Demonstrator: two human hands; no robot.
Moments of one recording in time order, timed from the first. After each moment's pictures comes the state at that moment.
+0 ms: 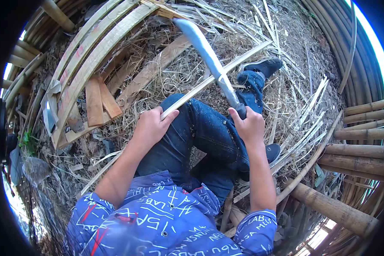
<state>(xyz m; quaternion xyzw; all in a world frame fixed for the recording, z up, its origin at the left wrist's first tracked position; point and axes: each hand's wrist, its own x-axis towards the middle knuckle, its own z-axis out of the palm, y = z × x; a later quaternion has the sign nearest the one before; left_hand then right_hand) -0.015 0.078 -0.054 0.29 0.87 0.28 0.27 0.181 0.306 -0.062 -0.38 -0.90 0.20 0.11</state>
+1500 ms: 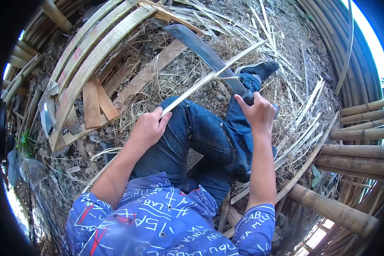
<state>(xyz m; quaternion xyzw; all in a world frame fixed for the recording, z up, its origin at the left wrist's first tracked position) -0.020 0.073 -0.073 0.38 0.84 0.32 0.21 0.161 0.355 -0.048 -0.33 -0.93 -0.09 0.15</state>
